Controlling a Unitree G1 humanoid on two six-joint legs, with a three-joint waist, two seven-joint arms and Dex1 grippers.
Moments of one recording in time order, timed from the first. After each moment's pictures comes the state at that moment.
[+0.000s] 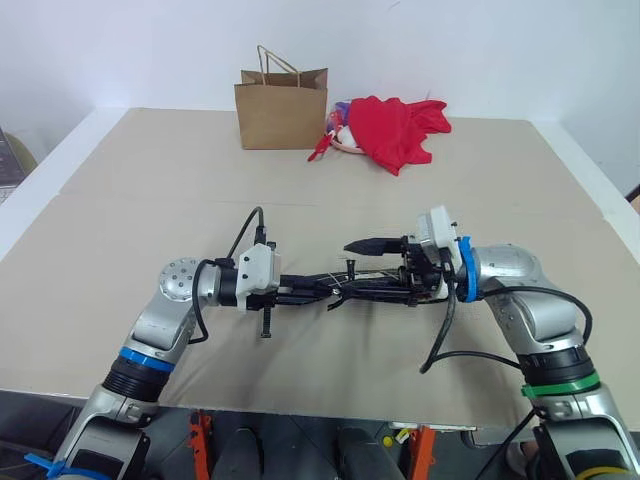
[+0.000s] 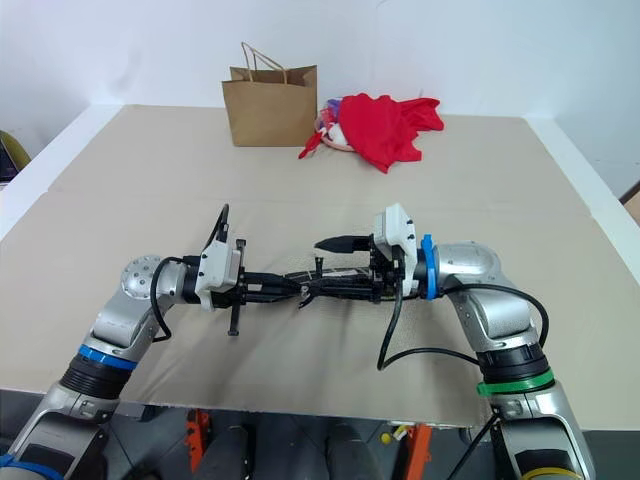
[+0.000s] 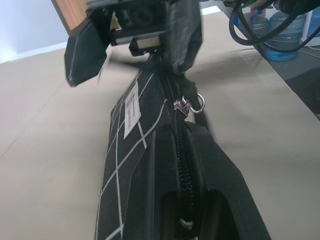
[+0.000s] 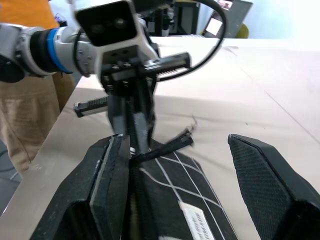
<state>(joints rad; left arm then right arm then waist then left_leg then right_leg) -0.49 0.45 -0.20 0.01 -0.33 -0.01 -1.25 -0.54 -0.60 0.08 -0.05 0.51 0.34 1.22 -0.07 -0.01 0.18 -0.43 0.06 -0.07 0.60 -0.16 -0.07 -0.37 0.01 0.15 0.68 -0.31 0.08</state>
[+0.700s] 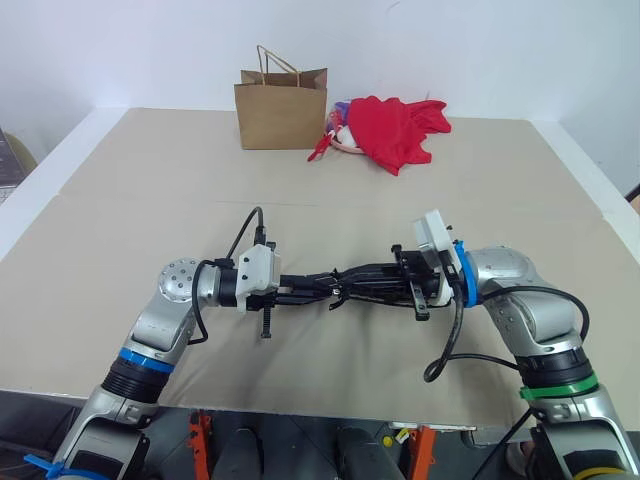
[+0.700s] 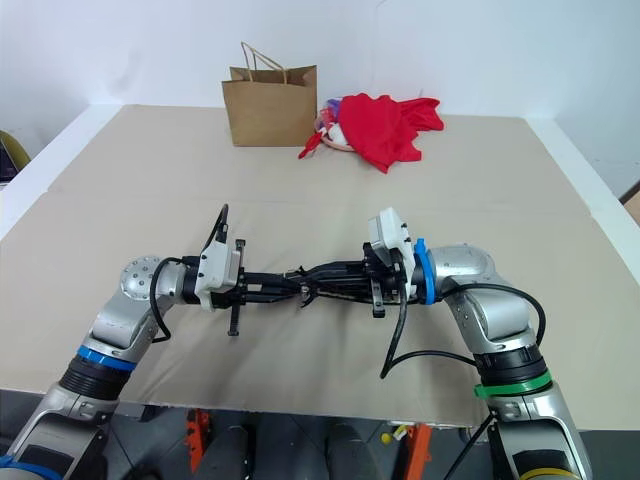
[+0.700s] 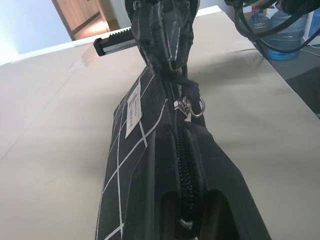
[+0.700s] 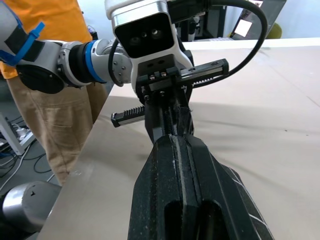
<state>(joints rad) -0.49 0.45 -0.20 0.01 -0.33 -0.02 -1.24 -0.52 -0.60 0.09 -0.14 0.56 0.43 1.30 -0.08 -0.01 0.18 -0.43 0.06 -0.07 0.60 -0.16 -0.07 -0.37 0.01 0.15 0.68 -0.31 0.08</state>
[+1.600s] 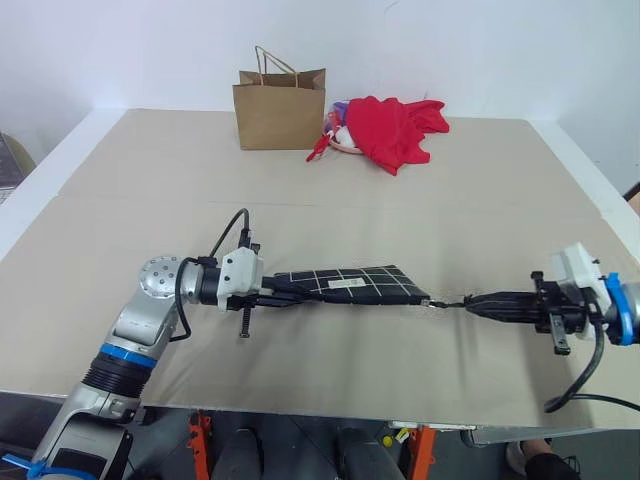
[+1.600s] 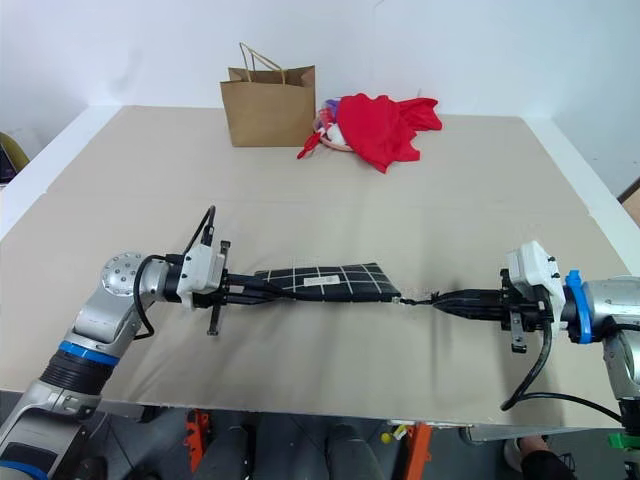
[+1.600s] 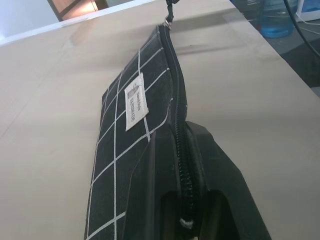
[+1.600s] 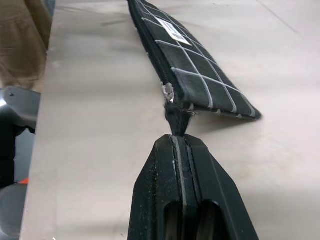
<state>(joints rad) -0.50 0.54 -0.18 0.08 -0.34 -0.07 -1.33 -0.17 -1.01 -0.25 0.06 0.54 0.18 1.50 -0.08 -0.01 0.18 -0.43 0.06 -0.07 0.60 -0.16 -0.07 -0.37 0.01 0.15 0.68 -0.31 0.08</state>
